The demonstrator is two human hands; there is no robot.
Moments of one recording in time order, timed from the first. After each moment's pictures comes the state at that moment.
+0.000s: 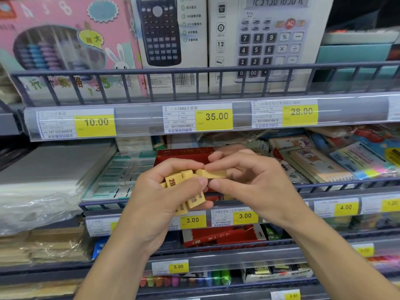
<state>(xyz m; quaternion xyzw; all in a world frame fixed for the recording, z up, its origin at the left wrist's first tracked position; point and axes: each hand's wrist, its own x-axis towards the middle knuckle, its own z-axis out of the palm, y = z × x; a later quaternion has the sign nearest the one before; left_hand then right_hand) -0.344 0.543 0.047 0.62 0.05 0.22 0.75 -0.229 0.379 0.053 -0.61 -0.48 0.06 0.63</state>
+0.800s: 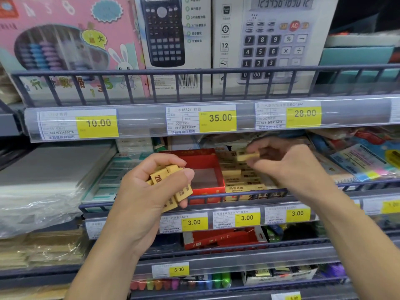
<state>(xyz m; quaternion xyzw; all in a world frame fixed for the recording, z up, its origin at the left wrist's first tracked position) -0.348 0.562 0.048 0.63 0.06 0.26 0.73 -0.176 0.352 0.062 -0.74 -0.35 0.00 0.57</state>
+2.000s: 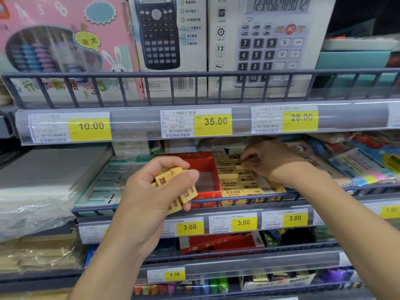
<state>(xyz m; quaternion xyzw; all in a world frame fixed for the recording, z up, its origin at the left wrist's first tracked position) -0.339 0.549 0.050 0.62 0.06 0.25 0.74 -0.123 0.377 0.073 -0.93 -0.35 -0.03 0.12</state>
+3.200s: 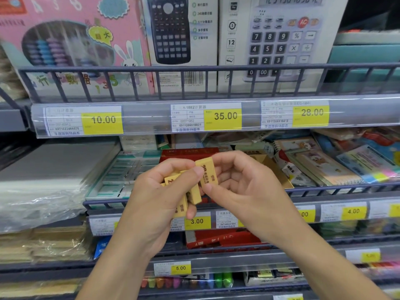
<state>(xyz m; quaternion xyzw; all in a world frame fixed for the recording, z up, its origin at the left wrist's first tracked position) -0.344 0.548 0.045 0.61 0.07 0.24 0.76 -0.255 0.393 0.050 -0.66 -0.43 0.05 0.61</state>
